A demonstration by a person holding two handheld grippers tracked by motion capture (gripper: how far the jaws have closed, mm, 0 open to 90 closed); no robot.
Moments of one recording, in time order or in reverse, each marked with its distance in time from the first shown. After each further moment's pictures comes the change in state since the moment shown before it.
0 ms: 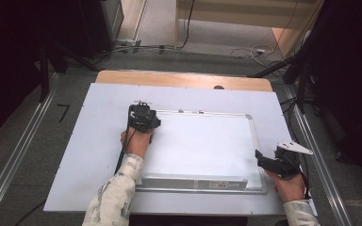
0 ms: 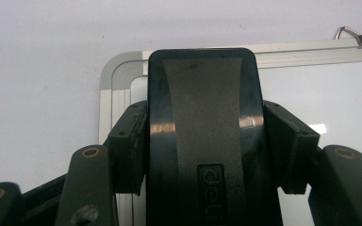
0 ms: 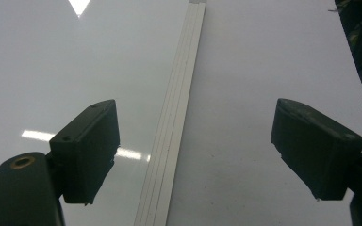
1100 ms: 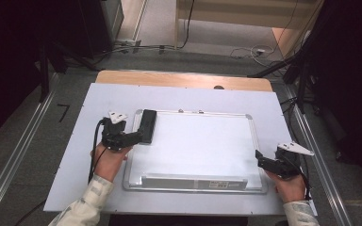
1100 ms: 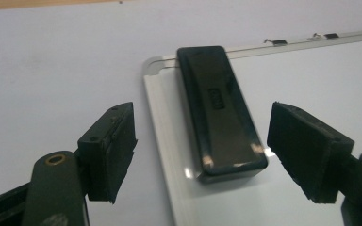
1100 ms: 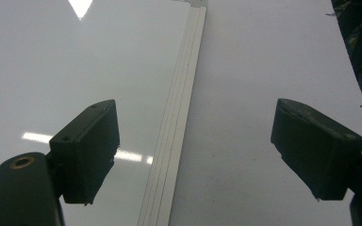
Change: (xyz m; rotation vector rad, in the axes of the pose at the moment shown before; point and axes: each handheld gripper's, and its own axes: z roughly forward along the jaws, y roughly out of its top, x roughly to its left) left arm 0.055 -0.051 -0.101 -0.198 -0.143 0.067; right arm 0.001 0.000 -0.004 -0.013 0.002 -0.003
